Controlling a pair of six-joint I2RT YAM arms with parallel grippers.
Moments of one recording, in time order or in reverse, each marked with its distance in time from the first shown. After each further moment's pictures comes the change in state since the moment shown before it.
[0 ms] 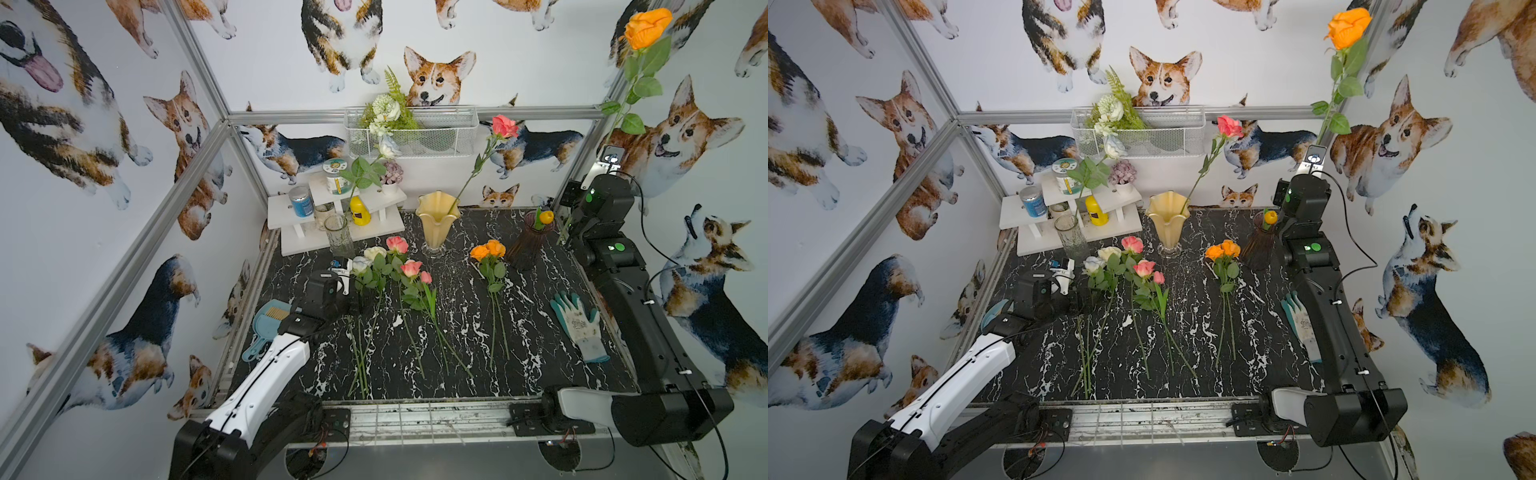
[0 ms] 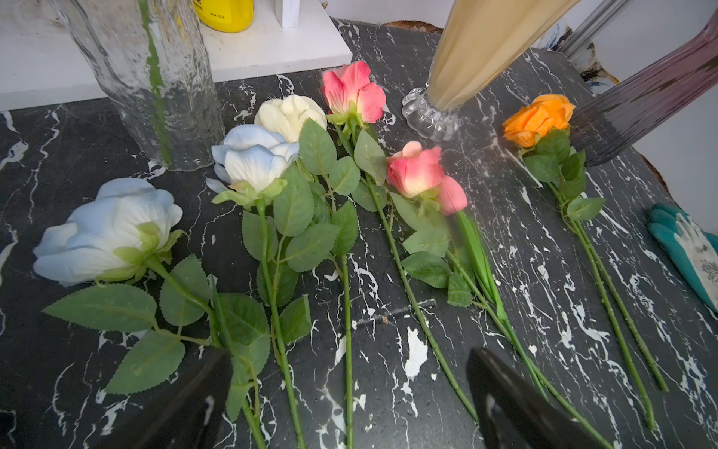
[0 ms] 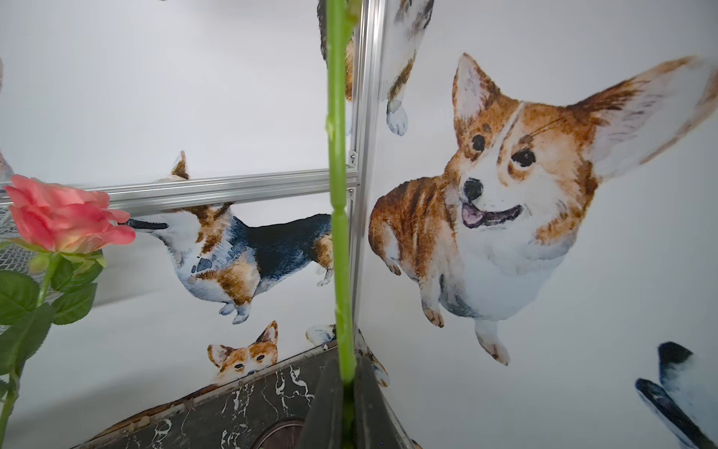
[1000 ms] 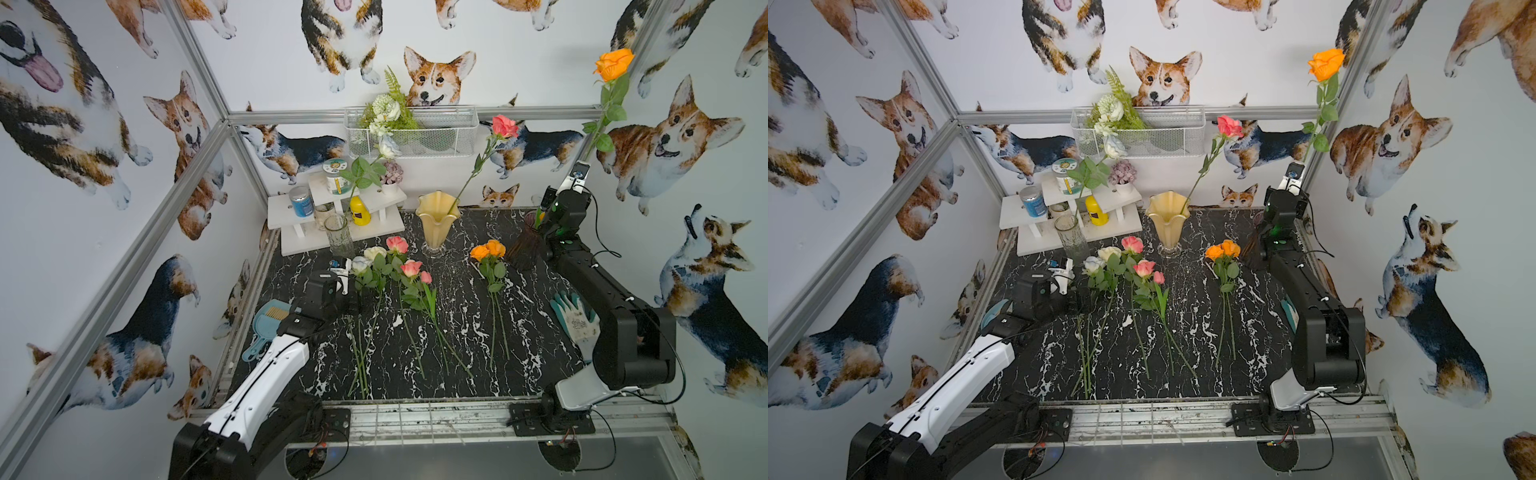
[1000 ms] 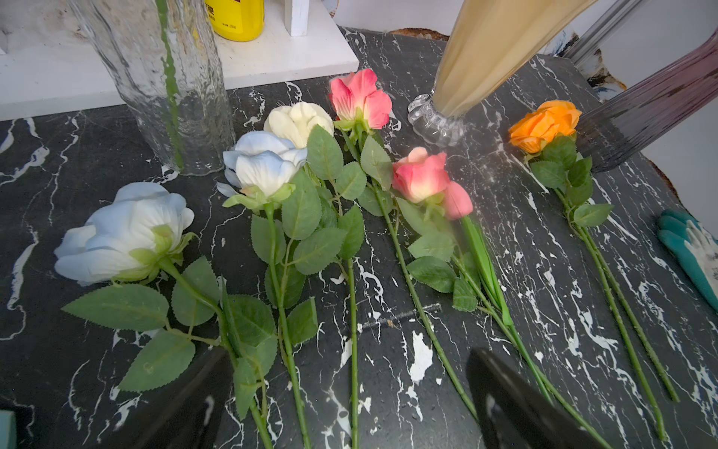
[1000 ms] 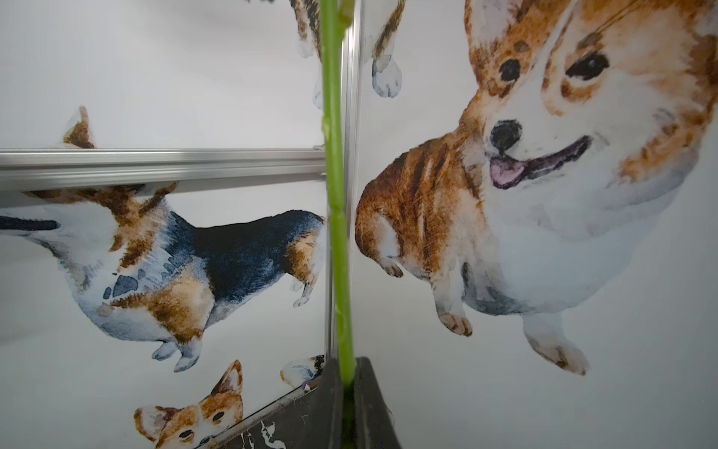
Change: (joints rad) left arm 0.000 -0.014 0.000 -0.002 -0.024 0.000; right arm -0.037 0.277 -0.229 0.636 0.098 -0.057
